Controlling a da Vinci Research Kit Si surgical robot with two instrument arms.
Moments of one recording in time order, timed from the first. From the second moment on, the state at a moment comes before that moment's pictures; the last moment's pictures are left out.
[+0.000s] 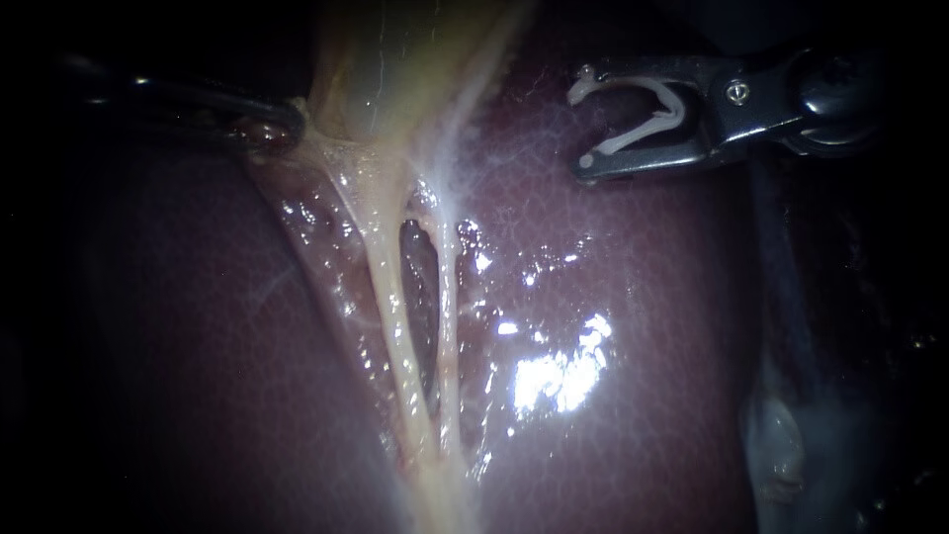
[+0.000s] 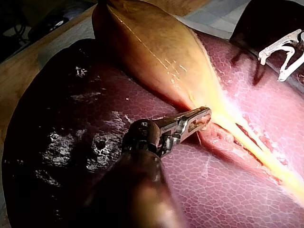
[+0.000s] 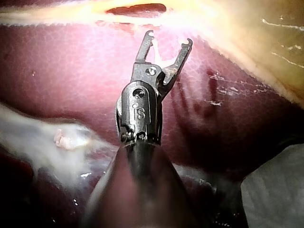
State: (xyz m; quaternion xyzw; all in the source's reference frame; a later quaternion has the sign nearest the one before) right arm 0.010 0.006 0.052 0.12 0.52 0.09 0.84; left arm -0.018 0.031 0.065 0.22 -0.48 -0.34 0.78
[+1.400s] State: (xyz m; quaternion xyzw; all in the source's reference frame) right arm 0.017 -0.006 0.055 0.29 0.52 0.18 0.78; left arm -0.018 0.031 0.064 0.22 -0.48 -0.34 0.78
